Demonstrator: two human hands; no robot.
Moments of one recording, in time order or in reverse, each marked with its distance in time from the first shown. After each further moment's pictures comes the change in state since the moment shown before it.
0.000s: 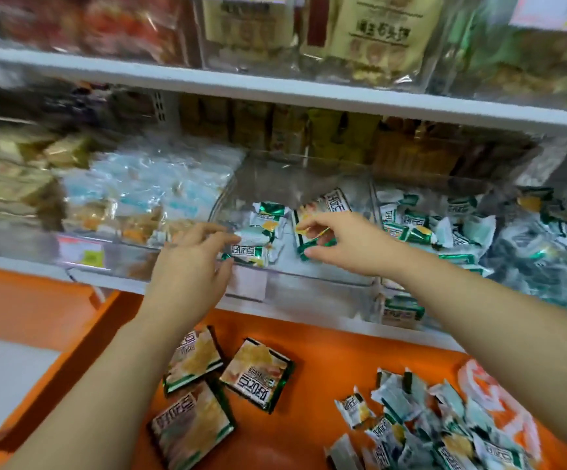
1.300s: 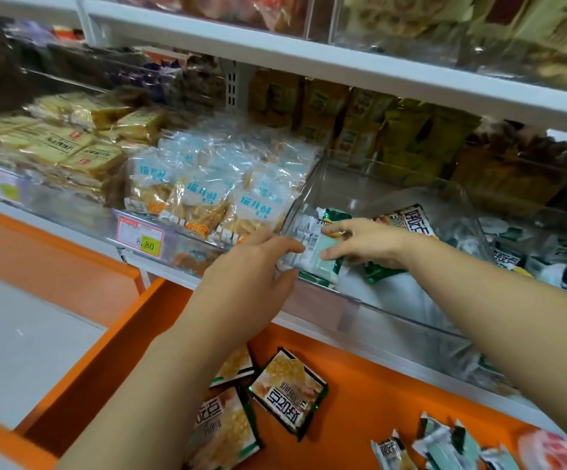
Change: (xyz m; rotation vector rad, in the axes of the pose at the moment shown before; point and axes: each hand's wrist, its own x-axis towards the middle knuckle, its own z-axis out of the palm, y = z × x) left_hand 0.005 -0.023 -0.010 -0.287 -0.155 -0.169; right_hand 0.135 0.014 0.056 0.322 -0.352 0.283
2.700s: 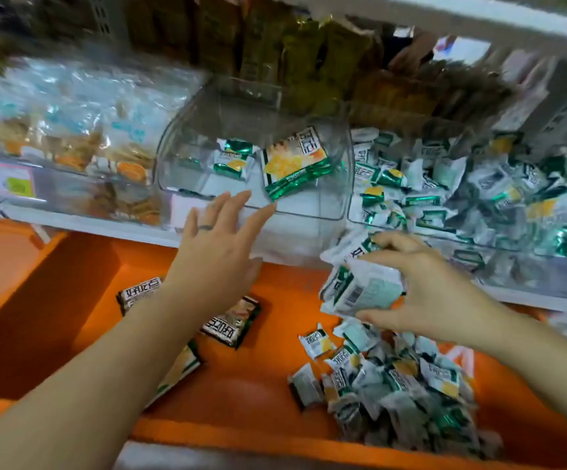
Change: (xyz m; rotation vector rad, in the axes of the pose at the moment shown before) left_hand -0.038 0.042 0.088 0.380 -0.015 0.301; right_hand -0.263 0.105 0.035 -0.400 0.323 -0.077
